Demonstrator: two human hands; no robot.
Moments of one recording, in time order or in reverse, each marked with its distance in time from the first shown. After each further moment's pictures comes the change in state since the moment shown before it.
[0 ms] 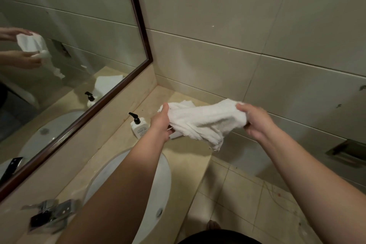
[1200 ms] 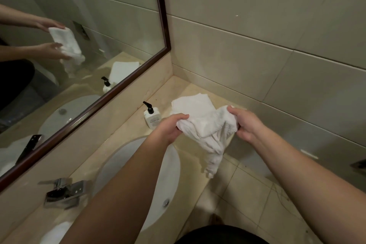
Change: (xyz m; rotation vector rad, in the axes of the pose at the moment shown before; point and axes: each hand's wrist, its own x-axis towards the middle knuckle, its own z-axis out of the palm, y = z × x) left_hand 0.058 -0.032 -0.048 -0.006 -0.242 -0.048; right_hand 0.029 0.044 0.060 -0.023 -0.206 0.192
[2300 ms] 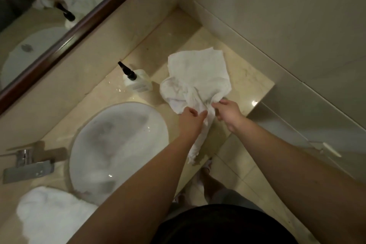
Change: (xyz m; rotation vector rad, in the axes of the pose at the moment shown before) left_hand 0.149 -0.115 0.042 0.628 0.498 -0.095; right_hand 0.213 0.096 -0.019 -0.581 0.036 0.257
